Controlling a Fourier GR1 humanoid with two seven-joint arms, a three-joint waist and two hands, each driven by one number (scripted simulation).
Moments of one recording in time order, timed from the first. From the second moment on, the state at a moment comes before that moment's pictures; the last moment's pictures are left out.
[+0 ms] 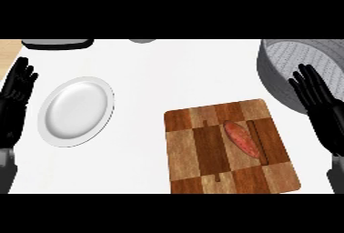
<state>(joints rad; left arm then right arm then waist) -0.16 0.52 -0.01 -1.60 0.17 0.22 0.05 -0.14 -0.49 0.06 -1.62 -0.40 0.02 -0.06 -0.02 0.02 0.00</state>
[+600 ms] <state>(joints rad) -0.17 0.44 -0.09 -1.49 0.24 0.14 0.15 -0.44 -0.44 0.31 -1.69 -0.47 0.62 -0.28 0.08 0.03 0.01</state>
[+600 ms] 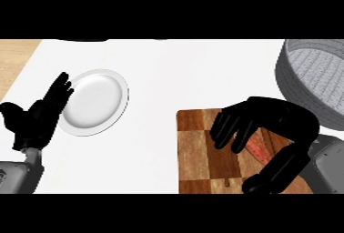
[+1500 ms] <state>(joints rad) -0.19 0.42 -0.05 -1.39 0.25 0.10 0.17 -0.66 -0.71 0.23 -1.80 -0.11 0.77 -0.21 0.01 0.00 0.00</state>
